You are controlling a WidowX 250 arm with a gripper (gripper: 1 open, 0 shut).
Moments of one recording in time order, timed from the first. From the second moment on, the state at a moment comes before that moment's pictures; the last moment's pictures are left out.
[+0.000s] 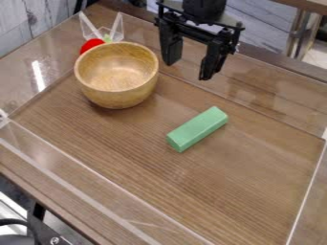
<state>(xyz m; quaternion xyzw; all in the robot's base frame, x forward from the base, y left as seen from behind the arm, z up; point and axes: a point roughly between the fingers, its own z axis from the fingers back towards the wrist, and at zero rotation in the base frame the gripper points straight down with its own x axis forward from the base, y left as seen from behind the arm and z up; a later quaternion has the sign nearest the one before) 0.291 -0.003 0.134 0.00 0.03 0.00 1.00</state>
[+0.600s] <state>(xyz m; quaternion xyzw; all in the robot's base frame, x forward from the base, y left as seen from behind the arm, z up) 0.293 -0.024 0.066 -0.01 0.04 -0.06 1.00</state>
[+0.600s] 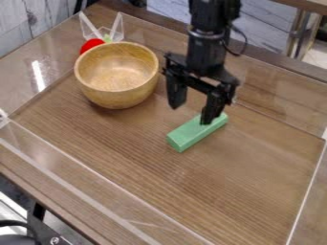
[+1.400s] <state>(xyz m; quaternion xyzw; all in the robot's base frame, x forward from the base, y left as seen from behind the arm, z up) 0.306 -0.040 0.033 -0.02 0.01 -0.13 0.99</state>
